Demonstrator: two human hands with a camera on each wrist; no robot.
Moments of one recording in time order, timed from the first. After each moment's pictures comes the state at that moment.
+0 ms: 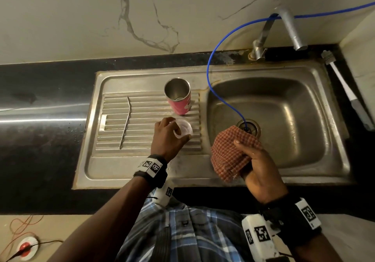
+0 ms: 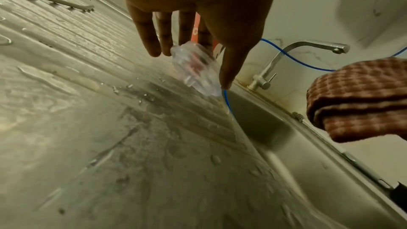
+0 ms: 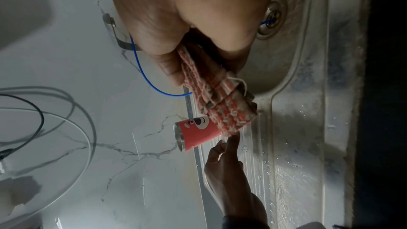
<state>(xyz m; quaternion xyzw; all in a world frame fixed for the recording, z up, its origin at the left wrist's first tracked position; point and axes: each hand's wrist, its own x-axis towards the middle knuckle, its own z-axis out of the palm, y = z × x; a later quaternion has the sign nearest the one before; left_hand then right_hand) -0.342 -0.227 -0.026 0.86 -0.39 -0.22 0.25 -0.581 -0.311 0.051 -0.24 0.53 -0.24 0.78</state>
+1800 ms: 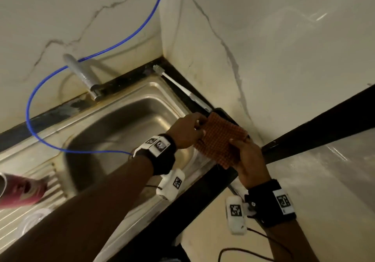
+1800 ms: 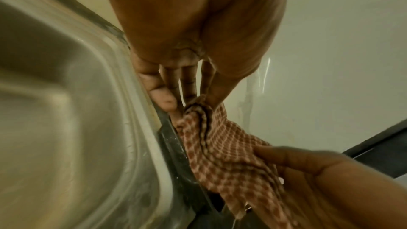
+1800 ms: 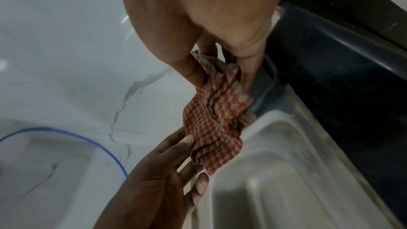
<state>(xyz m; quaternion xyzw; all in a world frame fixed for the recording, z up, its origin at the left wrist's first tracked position) -0.677 -0.511 0.045 0.52 -0.72 -0.45 0.11 -0.867 -0.415 0.056 -0.15 0.64 -0.48 0.58</state>
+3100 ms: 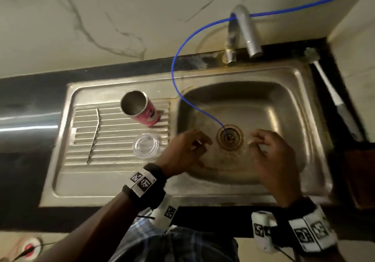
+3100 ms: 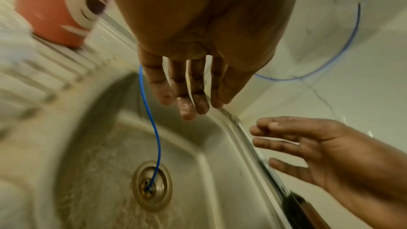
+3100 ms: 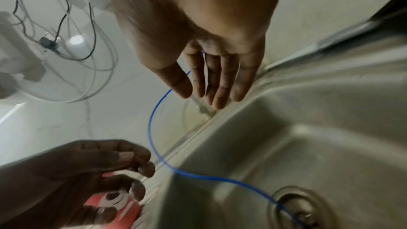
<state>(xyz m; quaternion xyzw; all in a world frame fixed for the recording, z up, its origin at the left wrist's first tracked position) -0.450 -0.334 0.030 0.73 -0.49 -0.39 0.26 -0.673 -0.435 0.025 -0.71 0.54 -0.23 0.40</state>
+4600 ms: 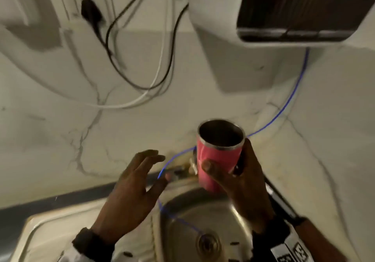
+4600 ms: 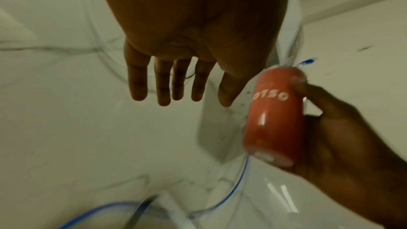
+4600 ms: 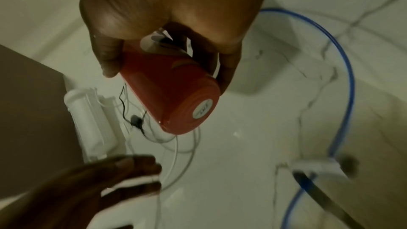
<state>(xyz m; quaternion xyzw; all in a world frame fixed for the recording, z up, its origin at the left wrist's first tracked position) -0.328 -0.350 0.232 0.66 -0.63 -0.08 0.40 -0.564 -0.431 0.269 -0.66 0.34 -0.52 0.42</state>
